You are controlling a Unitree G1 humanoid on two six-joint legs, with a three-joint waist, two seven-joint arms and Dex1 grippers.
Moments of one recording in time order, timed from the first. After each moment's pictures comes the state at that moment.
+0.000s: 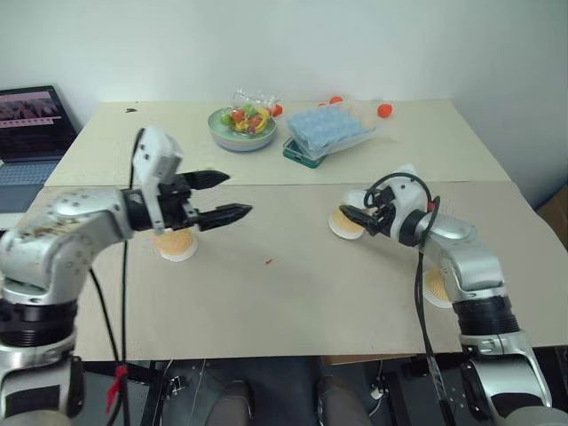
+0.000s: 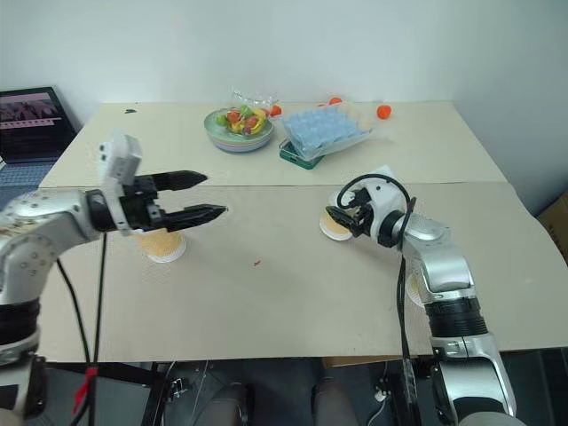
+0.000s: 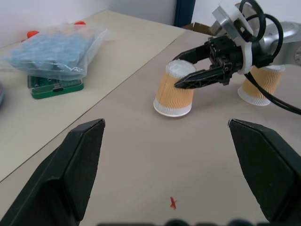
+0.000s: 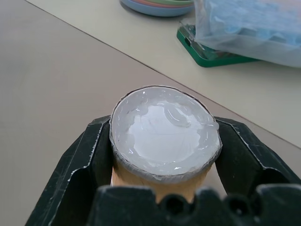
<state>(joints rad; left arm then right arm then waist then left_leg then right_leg) -0.60 0.86 0.16 -0.27 -0.75 0.85 -0.88 -0.60 -0.52 0.02 0.03 0.26 0.54 0.60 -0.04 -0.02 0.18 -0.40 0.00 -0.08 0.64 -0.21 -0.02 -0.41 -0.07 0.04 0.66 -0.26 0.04</state>
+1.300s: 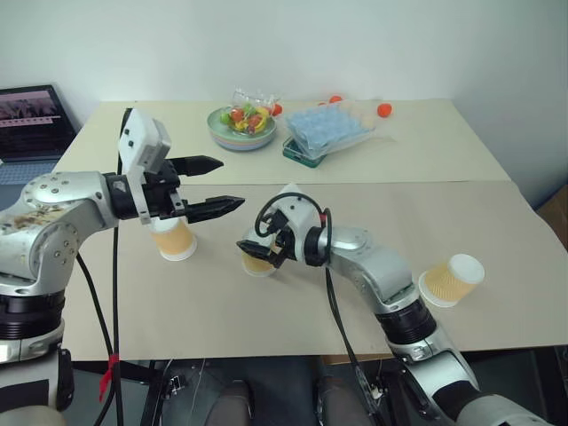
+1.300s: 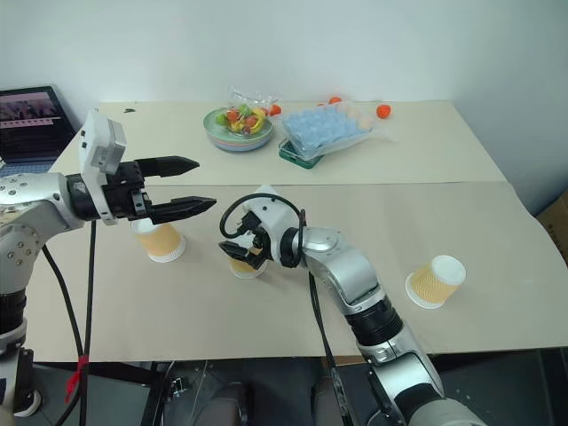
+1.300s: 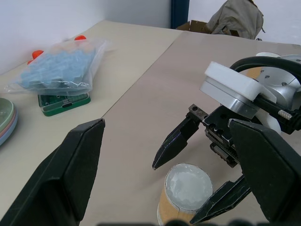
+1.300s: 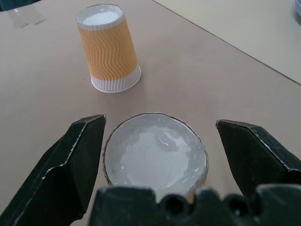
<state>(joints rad) -0.64 0.88 0.14 -0.25 -0.71 0.78 -0.93 -0.69 -0.12 0.24 -0.15 0.32 0.88 0.50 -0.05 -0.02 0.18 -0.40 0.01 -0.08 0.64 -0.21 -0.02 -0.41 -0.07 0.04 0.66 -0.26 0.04</state>
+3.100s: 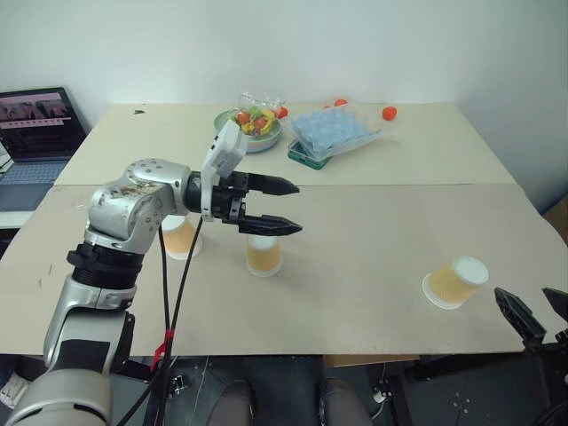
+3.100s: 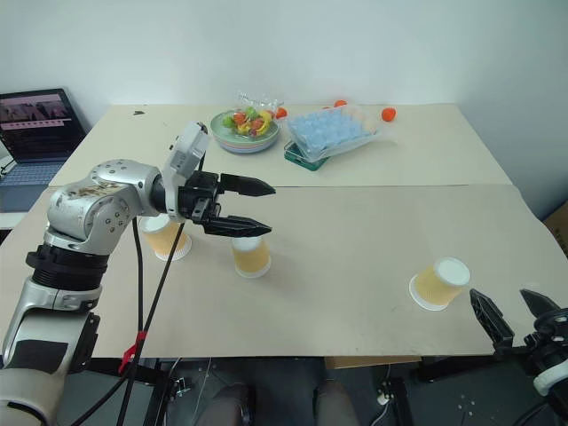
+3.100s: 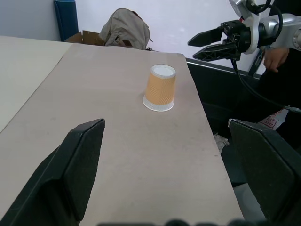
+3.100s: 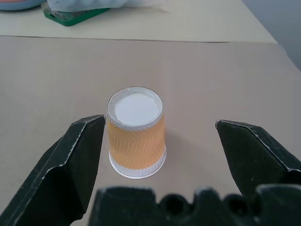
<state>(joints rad) -0.90 0.63 -0.14 0.03 -0.62 0.70 -1.29 0.40 -0.35 -0.97 -0.79 0.59 0.76 0.62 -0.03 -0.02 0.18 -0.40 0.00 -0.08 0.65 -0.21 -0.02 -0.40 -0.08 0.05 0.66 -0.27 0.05</state>
